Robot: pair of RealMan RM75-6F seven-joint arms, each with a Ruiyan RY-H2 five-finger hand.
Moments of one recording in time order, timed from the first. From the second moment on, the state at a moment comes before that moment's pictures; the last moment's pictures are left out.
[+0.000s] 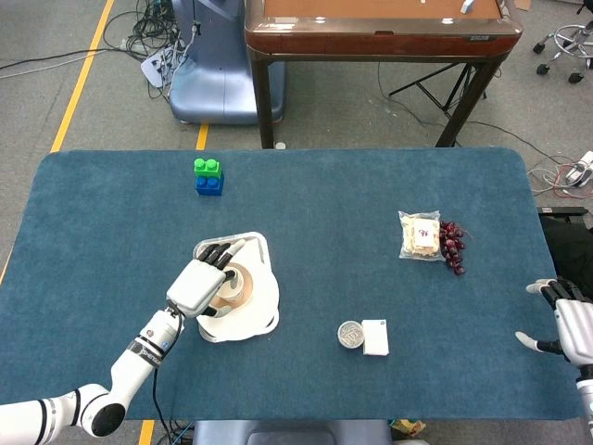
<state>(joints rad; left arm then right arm) -0.68 -1.43 -0.15 -1.69 1.24 1.00 0.44 0.10 -0.92 0.05 -1.81 -1.23 1.28 -0.13</state>
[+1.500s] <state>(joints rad) -0.75 -1.52 -0.15 -1.61 1.14 1.01 0.51 0.09 -0.90 0.06 -1.81 -1.22 1.29 -0.10</state>
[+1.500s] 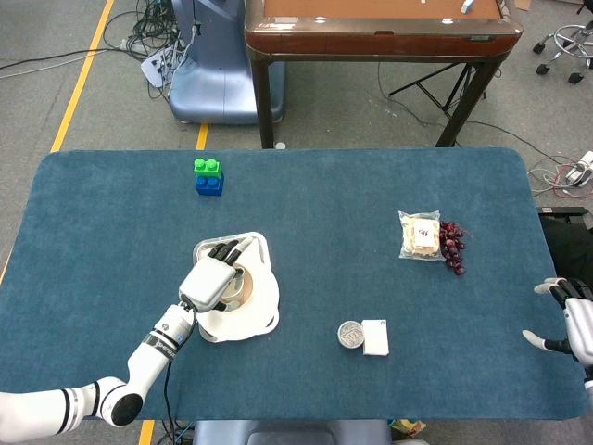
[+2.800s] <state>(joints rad) -0.76 -1.51 -0.12 -1.64 1.03 1.03 0.59 0.09 -0.90 0.06 -1.81 -1.22 1.28 -0.09</state>
